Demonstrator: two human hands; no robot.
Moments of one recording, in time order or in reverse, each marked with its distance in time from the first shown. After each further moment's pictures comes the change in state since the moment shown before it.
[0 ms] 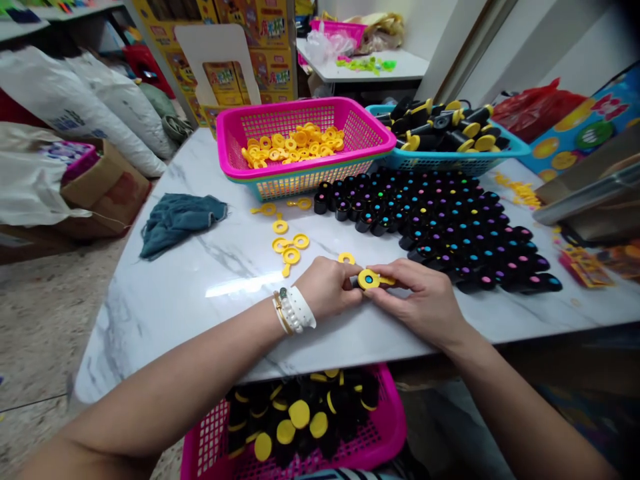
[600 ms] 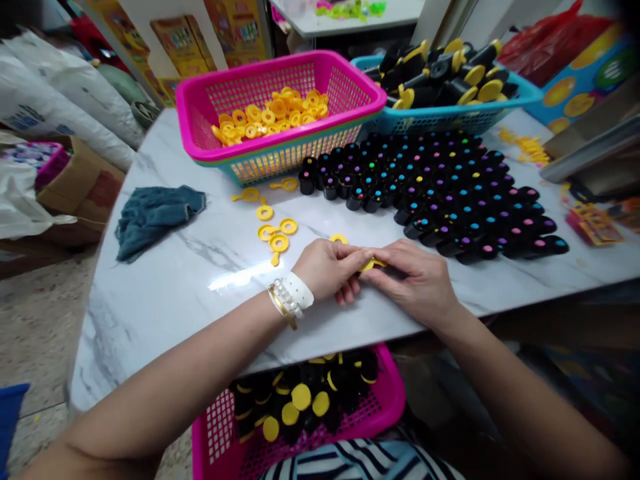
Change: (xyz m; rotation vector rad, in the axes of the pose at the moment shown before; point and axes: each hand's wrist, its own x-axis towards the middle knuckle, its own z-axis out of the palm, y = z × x) left_hand 0.012 0.015 0.011 -0.692 -0.138 -0.427; right_hand -0.010 0.010 0.007 0.076 0.064 0.046
